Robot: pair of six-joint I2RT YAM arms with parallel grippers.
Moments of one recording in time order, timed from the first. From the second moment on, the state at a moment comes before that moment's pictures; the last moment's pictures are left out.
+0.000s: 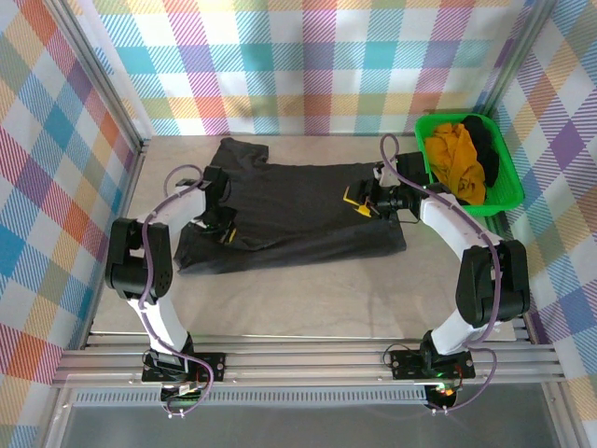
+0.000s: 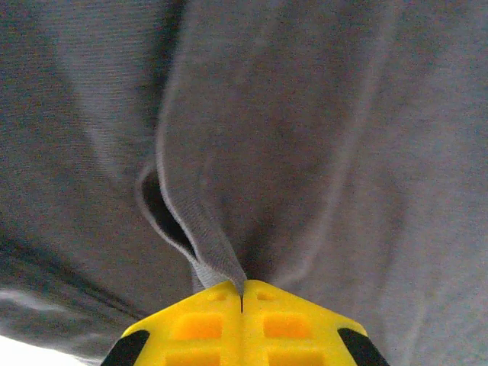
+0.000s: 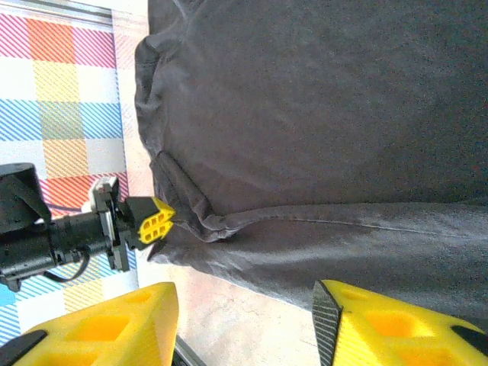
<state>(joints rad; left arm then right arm) -0.19 1.83 1.31 -0.89 0.10 -1.32 0.21 1.60 1.16 -0.43 -0.70 0.67</state>
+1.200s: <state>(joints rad) -0.38 2.17 1.90 -1.09 -0.18 -0.78 0.15 1.59 1.10 -0.58 -0.50 0.72</state>
